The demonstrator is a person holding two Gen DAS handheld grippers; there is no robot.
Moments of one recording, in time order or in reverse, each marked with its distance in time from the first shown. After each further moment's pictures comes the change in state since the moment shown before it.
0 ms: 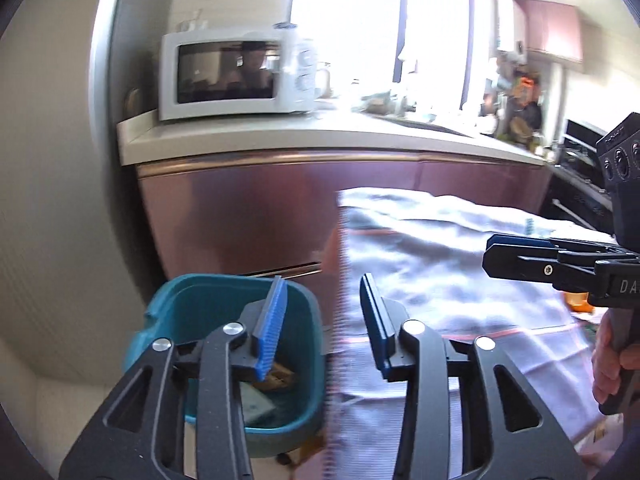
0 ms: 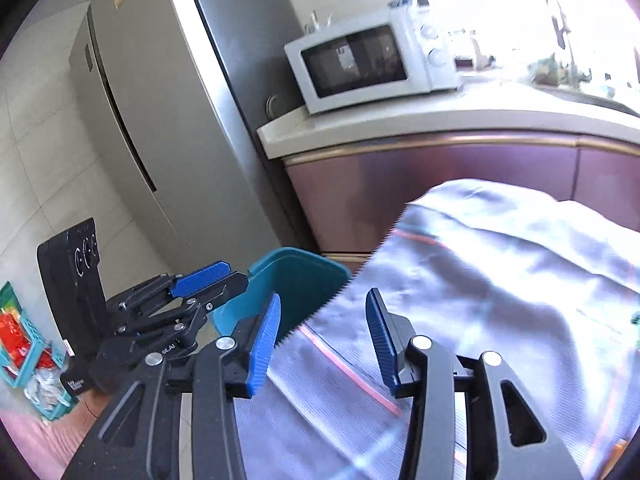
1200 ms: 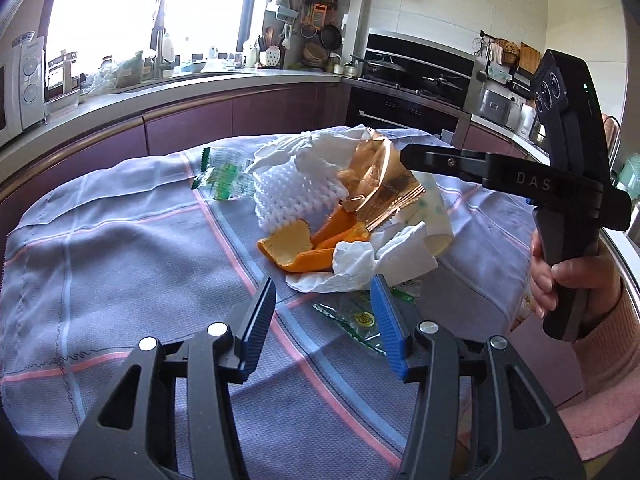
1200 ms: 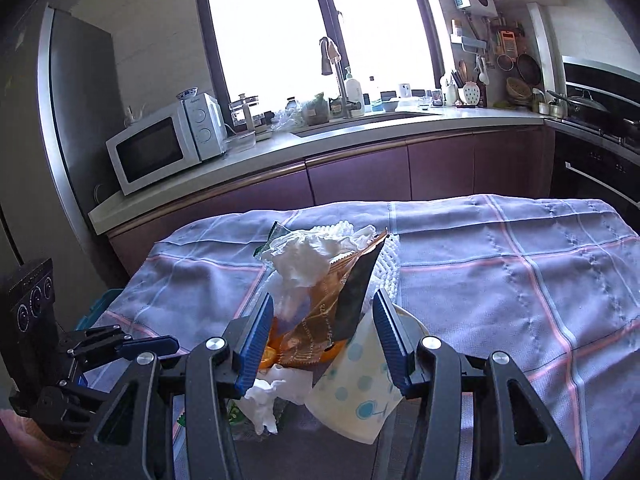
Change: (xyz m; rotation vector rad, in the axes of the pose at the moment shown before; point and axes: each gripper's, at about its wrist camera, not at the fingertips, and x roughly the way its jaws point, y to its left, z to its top) left arm 0.031 -0.286 -0.045 0.347 0.201 -0.618; right arm -0.223 -0.150 -0.105 0.244 -0.206 -0.579
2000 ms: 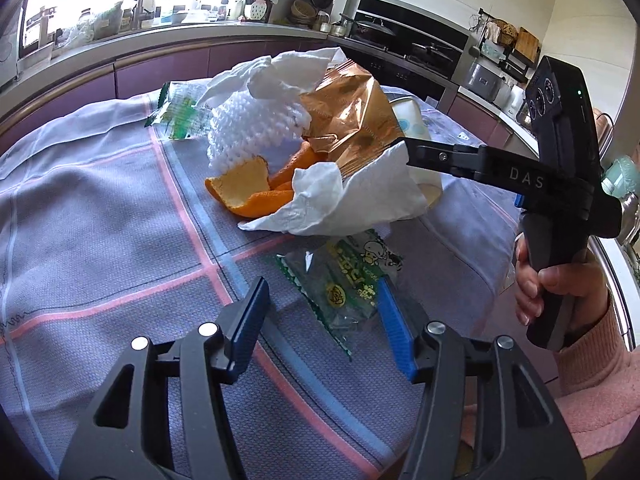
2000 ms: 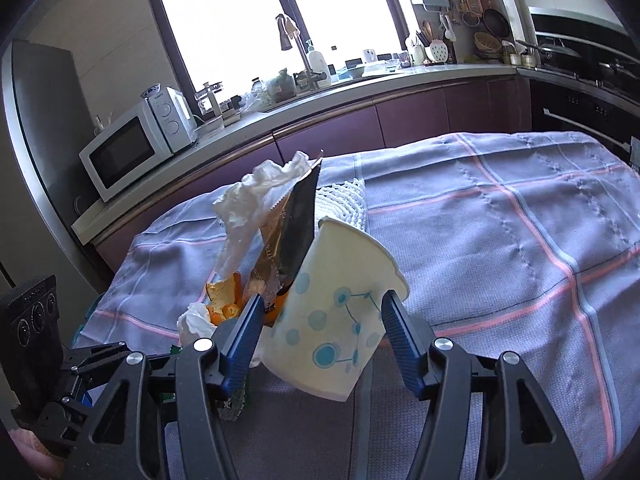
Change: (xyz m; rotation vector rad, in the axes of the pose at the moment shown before) left arm 0.037 -0.007 -0.016 -0.063 0.163 -0.108; right arm 0.008 -0.038 -0.035 0.182 0.101 -0.012
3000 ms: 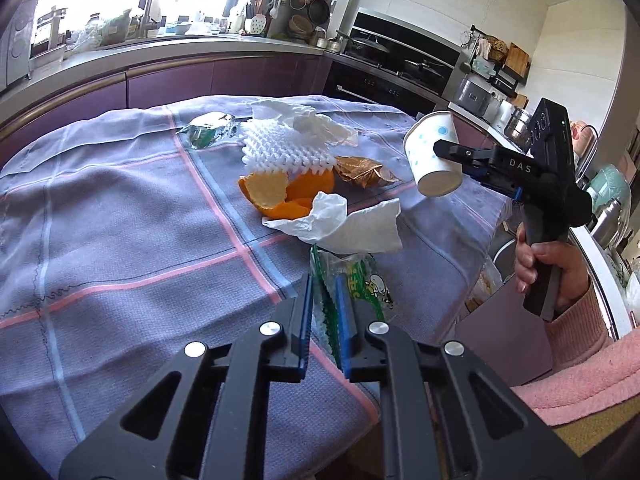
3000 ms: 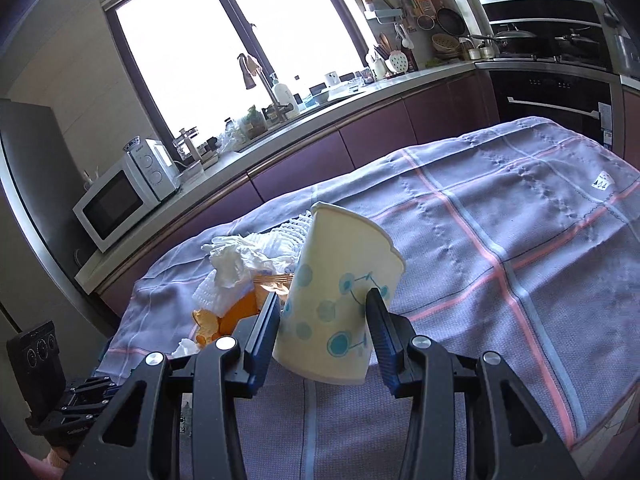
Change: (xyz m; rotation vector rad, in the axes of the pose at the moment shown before) left arm -0.053 0.018 -0.014 -0.007 -0.063 -0.032; right arm -0.053 -0.028 0.005 0.096 -0.122 -0.016
